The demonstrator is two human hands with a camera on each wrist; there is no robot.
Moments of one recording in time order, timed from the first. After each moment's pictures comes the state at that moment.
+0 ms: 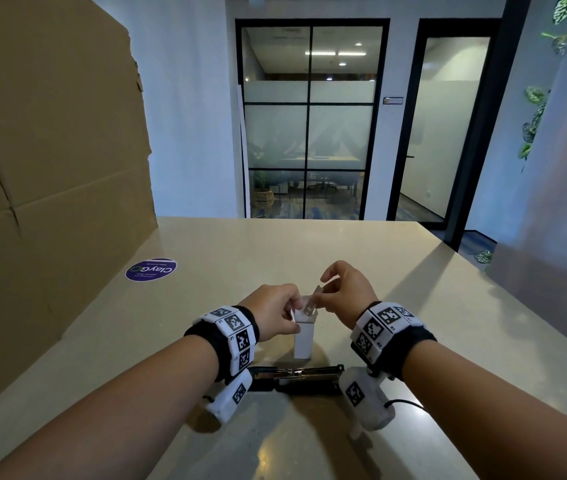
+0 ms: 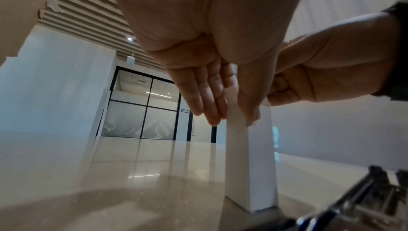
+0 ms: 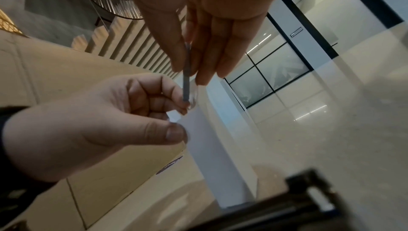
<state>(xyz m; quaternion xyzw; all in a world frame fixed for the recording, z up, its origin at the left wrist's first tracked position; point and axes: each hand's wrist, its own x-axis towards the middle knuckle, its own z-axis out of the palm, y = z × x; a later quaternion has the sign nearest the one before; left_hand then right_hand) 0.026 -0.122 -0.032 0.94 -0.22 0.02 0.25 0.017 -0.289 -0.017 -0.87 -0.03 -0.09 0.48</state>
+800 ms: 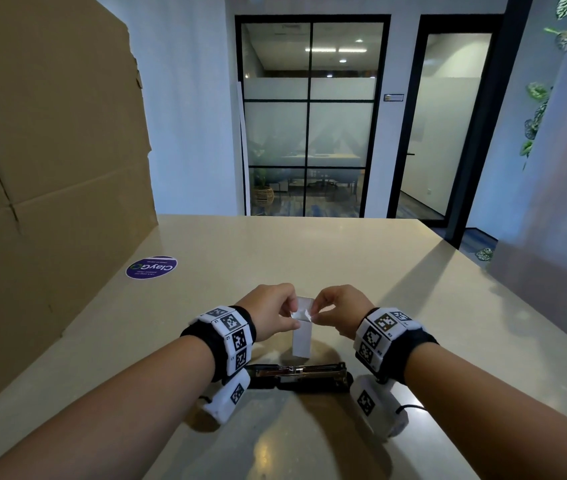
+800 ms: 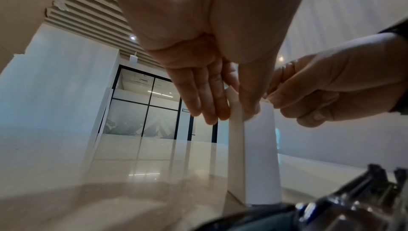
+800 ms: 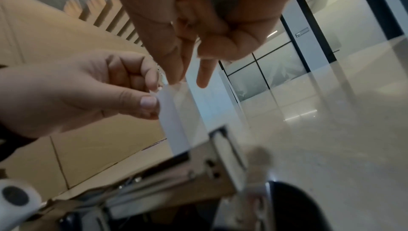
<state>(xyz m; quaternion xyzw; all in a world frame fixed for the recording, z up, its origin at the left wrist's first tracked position) 0.025 -0.115 -0.037 0.94 -0.23 0.04 0.25 0.017 -0.293 -0.029 -0.92 -0.08 0.00 0.37</state>
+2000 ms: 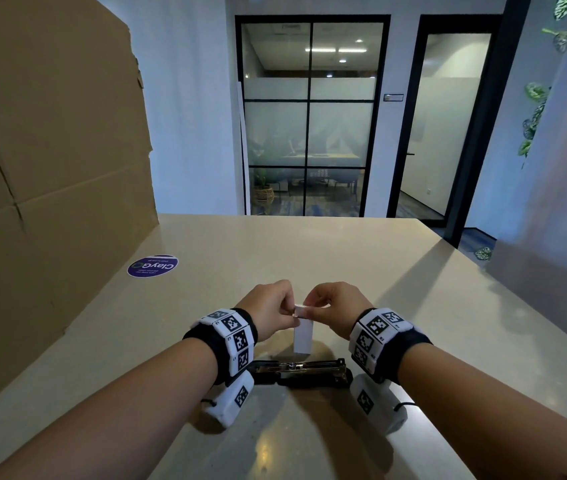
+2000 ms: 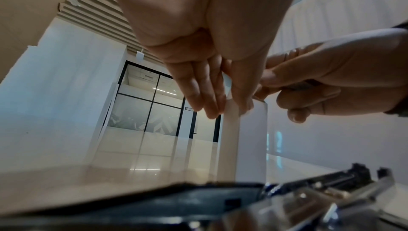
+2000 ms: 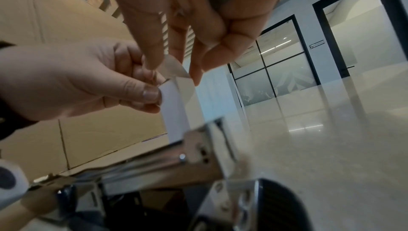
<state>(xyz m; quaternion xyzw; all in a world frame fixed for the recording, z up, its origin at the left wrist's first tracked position) 0.017 -0.117 -0.039 0.94 -0.19 0.05 0.29 0.009 -0.286 -0.031 -0.93 -0.10 -0.03 0.36</state>
